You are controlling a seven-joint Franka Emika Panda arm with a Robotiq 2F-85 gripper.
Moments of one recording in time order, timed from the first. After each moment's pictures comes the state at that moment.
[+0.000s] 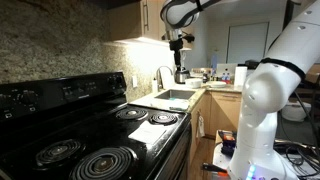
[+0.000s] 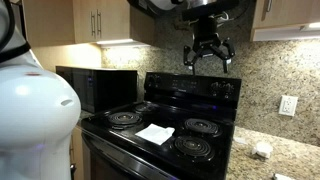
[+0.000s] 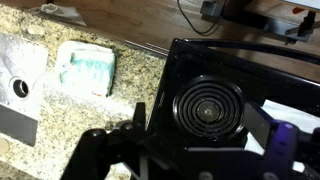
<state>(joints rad) -0.14 -0.47 -0.24 -2.26 -0.39 1.80 -0.50</state>
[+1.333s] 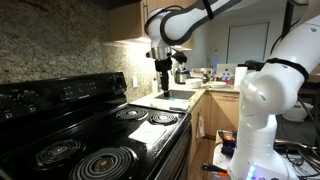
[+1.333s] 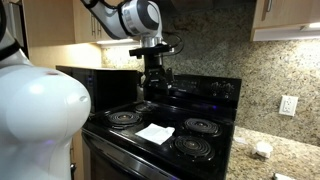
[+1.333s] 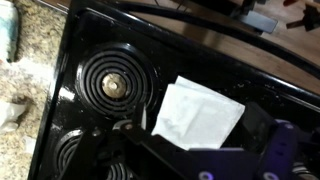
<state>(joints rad) 0.05 -0.57 -0.02 -2.58 -0.24 1.98 -0.21</state>
